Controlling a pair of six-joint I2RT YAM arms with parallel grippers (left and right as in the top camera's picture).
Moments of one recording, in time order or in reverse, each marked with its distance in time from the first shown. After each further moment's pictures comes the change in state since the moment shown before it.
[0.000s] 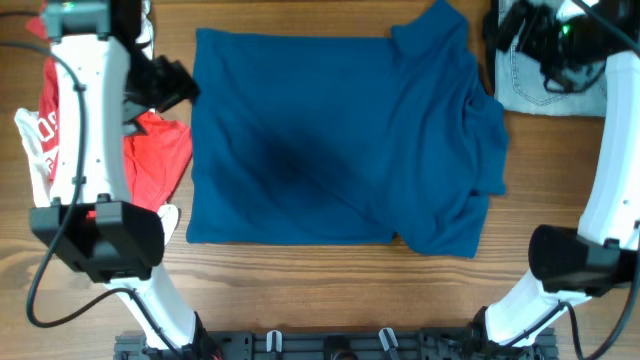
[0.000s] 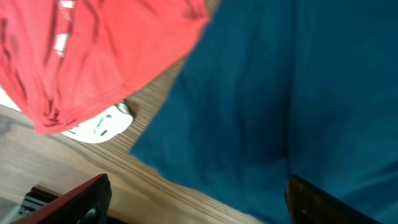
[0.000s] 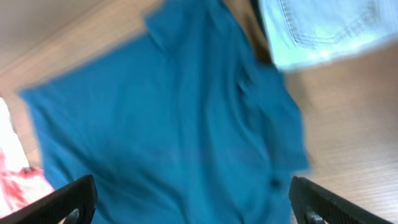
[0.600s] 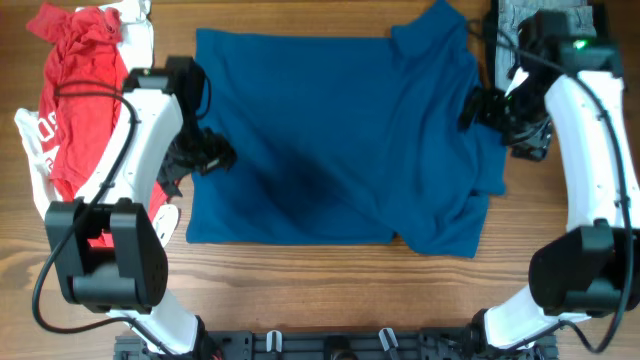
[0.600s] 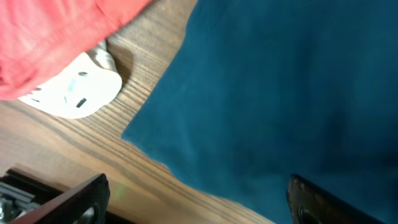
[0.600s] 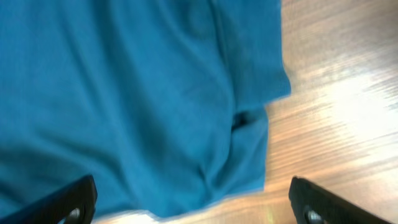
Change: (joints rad) left arm -0.097 -0.164 -0.719 0.358 -0.042 -0.091; right arm 0.048 -0.103 -0.697 0.212 0.110 0.080
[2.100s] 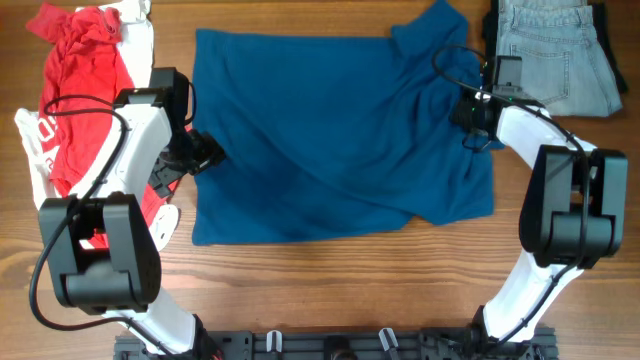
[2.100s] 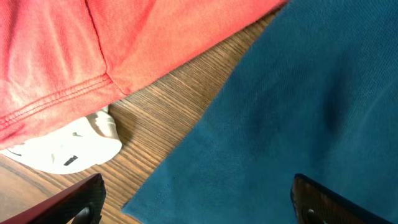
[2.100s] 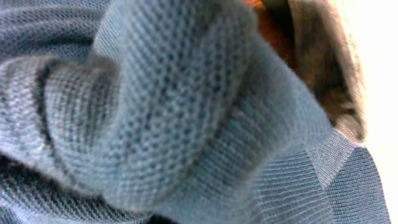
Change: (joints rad) left arm 0.080 0.000 -0.110 0.229 -0.034 -0.006; right arm -0.016 0.263 -0.394 1.099 0.049 -0.057
